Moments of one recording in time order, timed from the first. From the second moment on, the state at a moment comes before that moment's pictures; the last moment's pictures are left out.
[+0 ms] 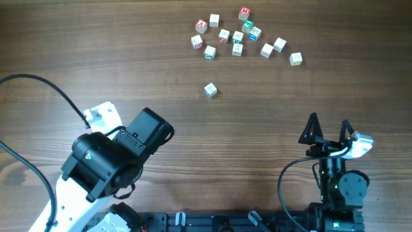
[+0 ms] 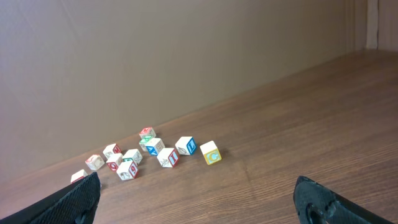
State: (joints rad) left arm -0.66 1.10 1.34 -1.68 -0.57 -1.10; right arm -0.08 0.02 0.01 0.00 0.01 0.35
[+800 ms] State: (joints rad) left arm -0.66 1.10 1.34 -1.68 -0.57 -1.10; right arm -0.08 0.02 0.01 0.02 -0.25 1.29
